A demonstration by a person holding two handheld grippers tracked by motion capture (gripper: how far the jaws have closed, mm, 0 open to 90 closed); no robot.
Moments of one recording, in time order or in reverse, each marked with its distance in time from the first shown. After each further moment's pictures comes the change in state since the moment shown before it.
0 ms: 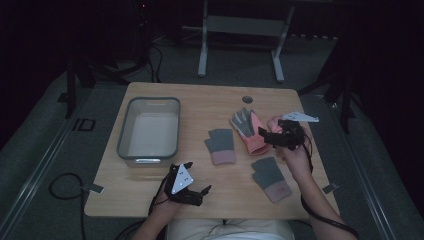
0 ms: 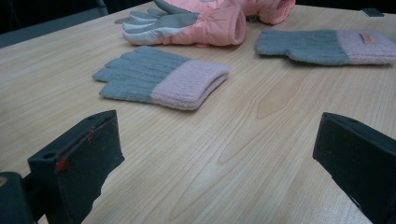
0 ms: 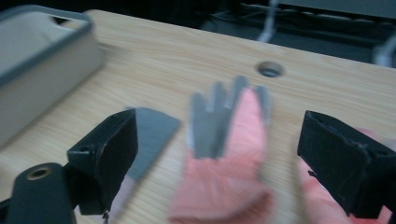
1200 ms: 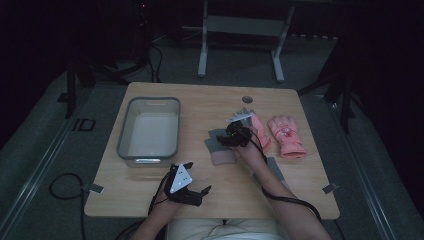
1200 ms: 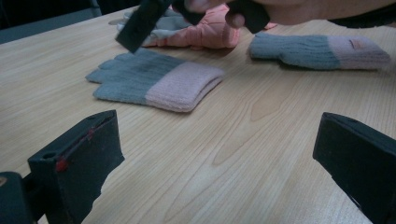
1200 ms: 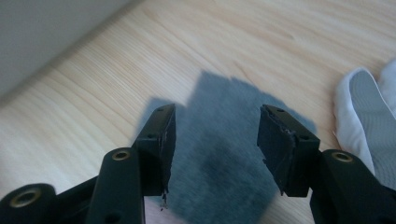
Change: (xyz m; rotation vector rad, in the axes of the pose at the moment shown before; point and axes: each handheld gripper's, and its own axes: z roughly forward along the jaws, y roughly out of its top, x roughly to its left) left arm 0.003 0.000 0.000 -0.007 -0.029 -0.024; right arm 0.078 -0.017 0.140 0.277 0.153 -0.157
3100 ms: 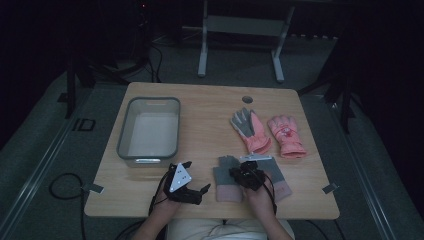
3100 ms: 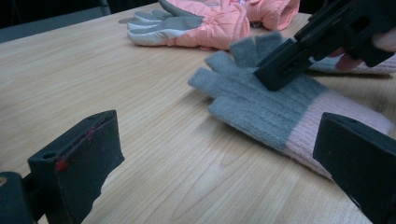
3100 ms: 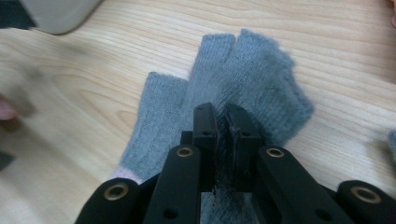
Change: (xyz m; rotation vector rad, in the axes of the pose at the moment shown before) left arm 0.002 0.000 0.000 -0.001 0.027 -0.021; right arm 0.068 -0.099 -0.076 0.002 -0.009 0.248
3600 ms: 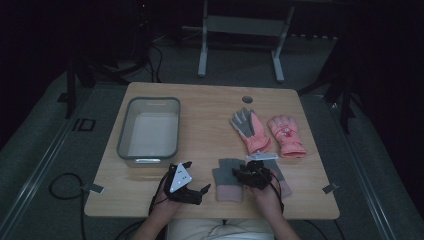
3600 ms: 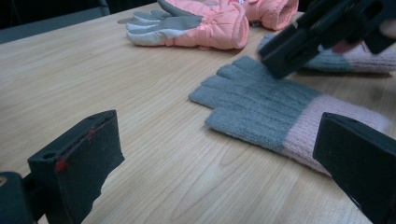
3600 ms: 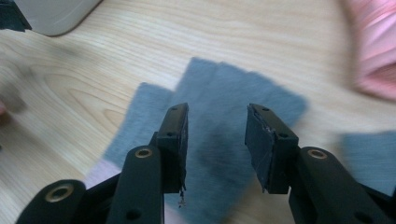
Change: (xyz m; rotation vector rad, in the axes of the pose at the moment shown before) left arm 0.000 0.000 0.000 0.003 -0.004 0.002; right arm -0.018 0.001 -0.016 -0.035 -0.009 -0.050
